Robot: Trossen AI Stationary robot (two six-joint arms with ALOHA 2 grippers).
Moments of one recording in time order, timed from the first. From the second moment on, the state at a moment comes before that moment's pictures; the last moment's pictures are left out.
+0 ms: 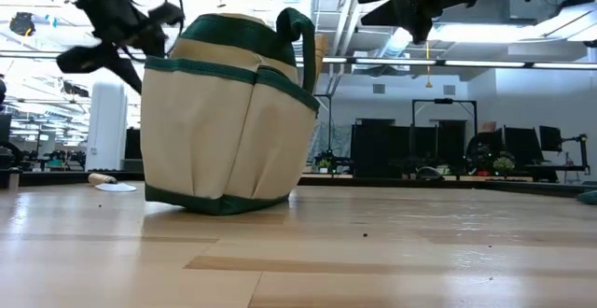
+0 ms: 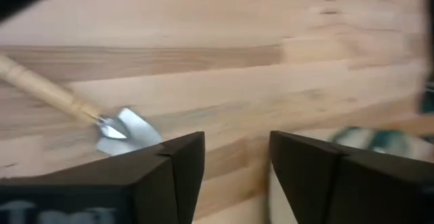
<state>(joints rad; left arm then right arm) 0.21 0.89 0.77 -0.86 -0.23 -1.24 0.07 1.11 0.66 0.27 0.30 0.09</state>
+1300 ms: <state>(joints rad) 0.36 1.09 0.59 -0.94 -0.37 -1.87 0.08 1.11 0.66 0.19 0.20 0.16</state>
